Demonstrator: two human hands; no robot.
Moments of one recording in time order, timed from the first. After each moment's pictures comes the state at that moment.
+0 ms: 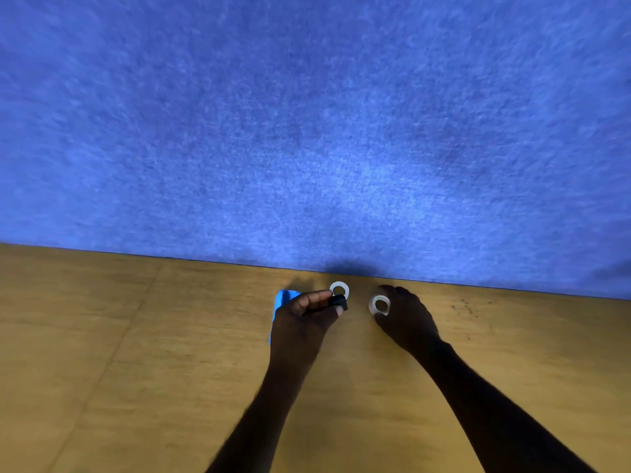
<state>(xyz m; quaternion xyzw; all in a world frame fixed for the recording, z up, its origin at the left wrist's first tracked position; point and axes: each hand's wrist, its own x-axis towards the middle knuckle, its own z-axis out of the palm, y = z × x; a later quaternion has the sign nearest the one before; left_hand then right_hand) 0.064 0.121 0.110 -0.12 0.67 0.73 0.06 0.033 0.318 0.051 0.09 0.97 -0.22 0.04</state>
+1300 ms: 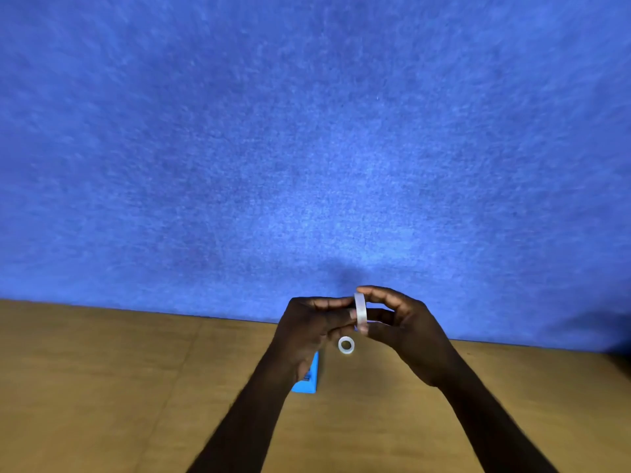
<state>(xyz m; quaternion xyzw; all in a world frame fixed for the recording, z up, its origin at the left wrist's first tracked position) 0.070 0.075 0.290 0.05 0.60 0.78 0.18 0.097 0.257 0.288 -0.06 0.72 -0.69 0.03</state>
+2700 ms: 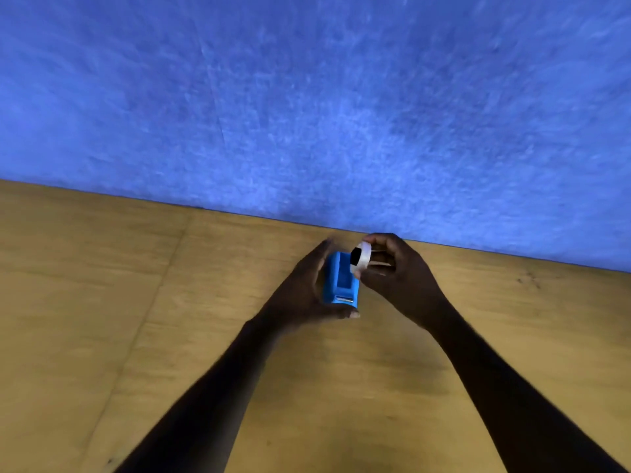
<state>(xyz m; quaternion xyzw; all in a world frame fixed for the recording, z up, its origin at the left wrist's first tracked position) 0.009 0.001 0.025 0.17 0.83 0.50 0.16 0.022 0.196 0.073 0.01 0.84 -0.54 0.03</state>
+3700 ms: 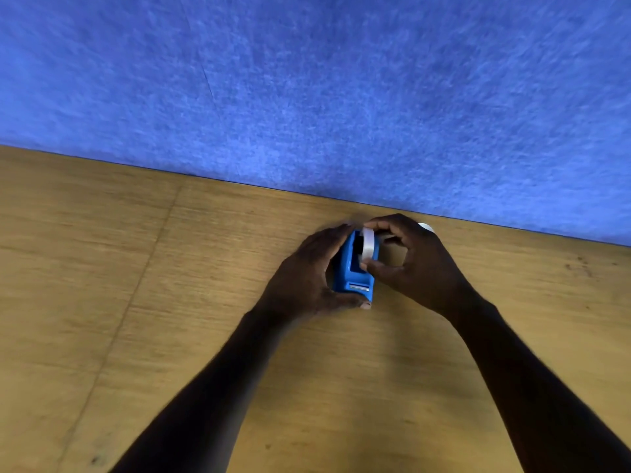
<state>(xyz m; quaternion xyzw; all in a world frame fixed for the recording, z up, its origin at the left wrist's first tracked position) 0.005 0.000 0.007 0.21 0.89 0.40 0.09 0.003 0.198 0.046 -0.10 0.90 -0.43 0.02</state>
